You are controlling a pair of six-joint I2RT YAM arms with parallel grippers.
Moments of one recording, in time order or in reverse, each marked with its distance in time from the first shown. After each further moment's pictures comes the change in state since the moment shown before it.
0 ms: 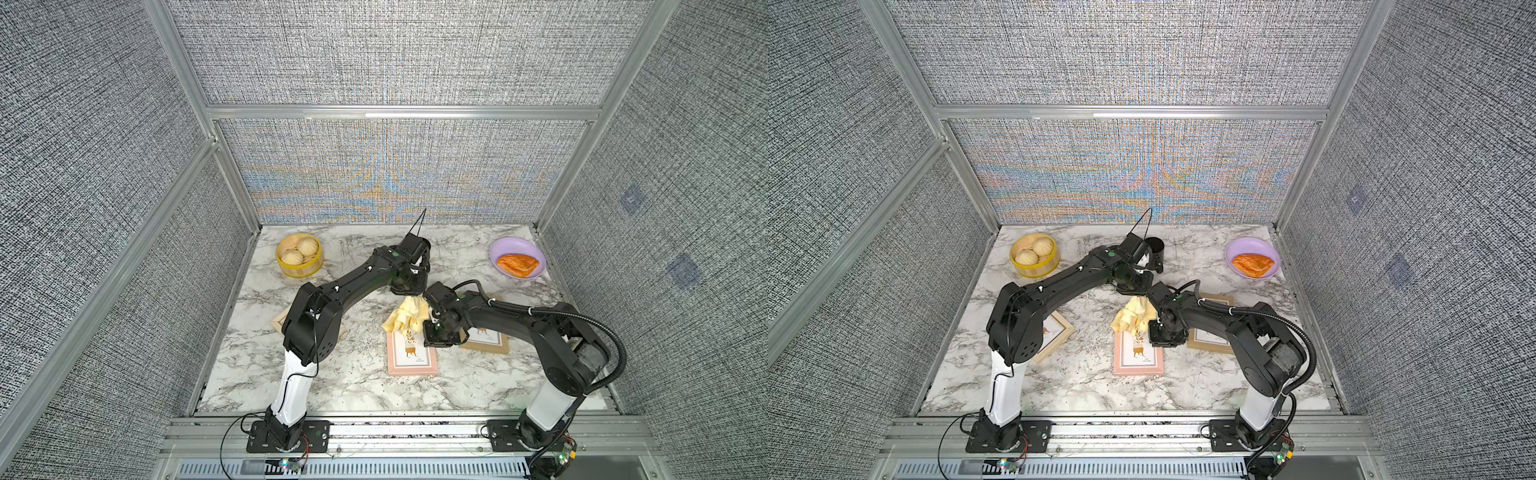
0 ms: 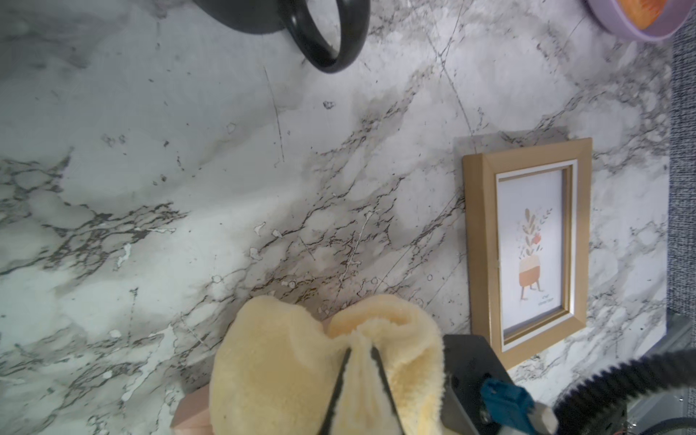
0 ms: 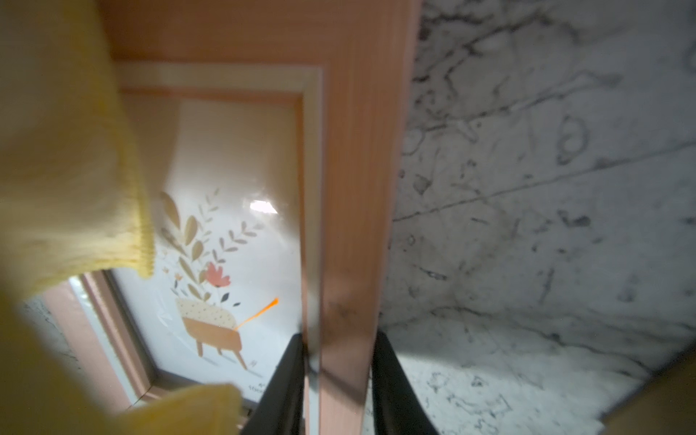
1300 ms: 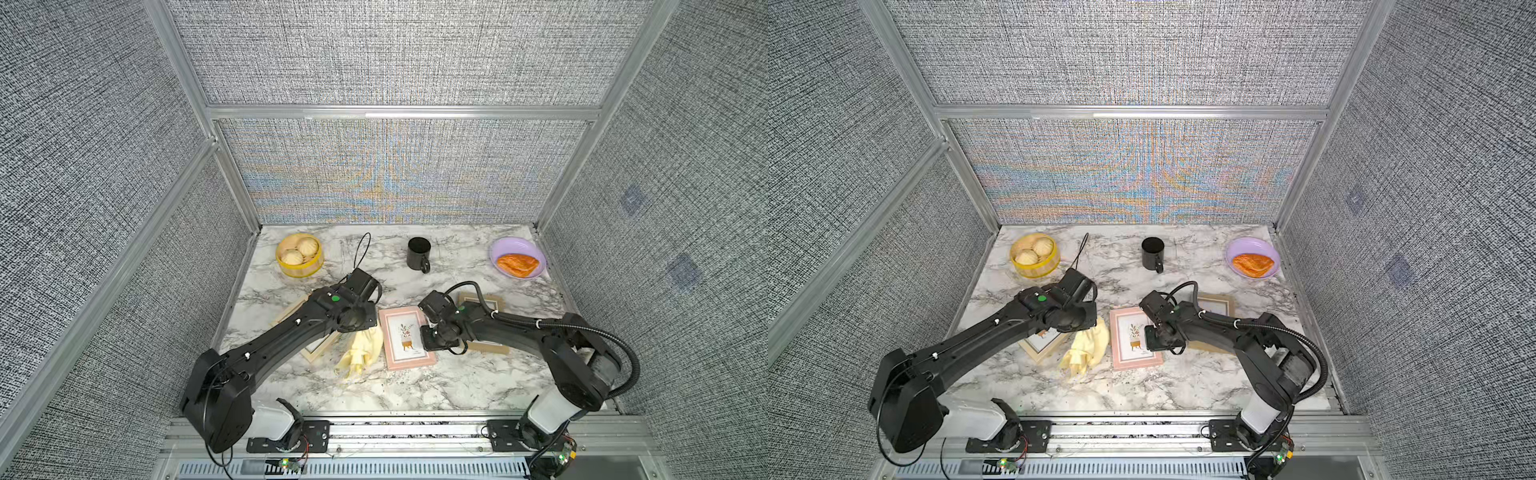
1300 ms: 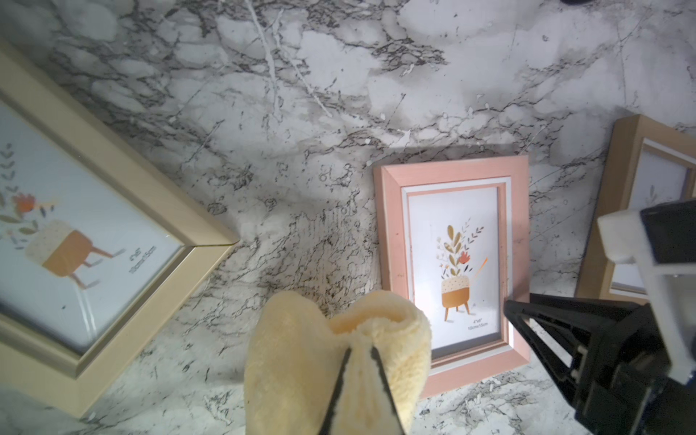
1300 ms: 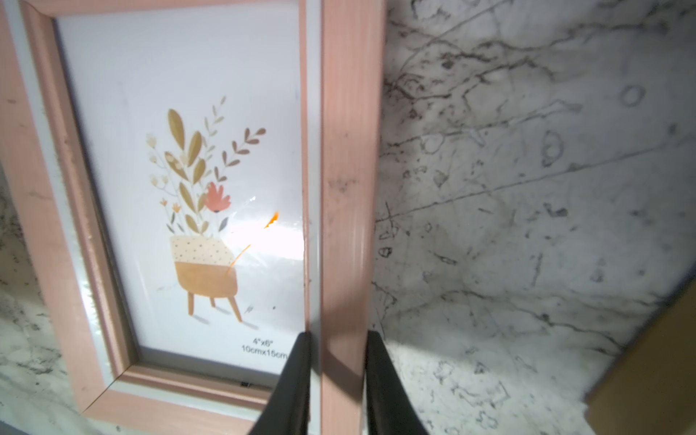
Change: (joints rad) left arm 0.046 -0.686 -0.697 0.023 -0.217 -0.232; right arm 0.107 -0.086 -0.098 0.070 0.130 0.028
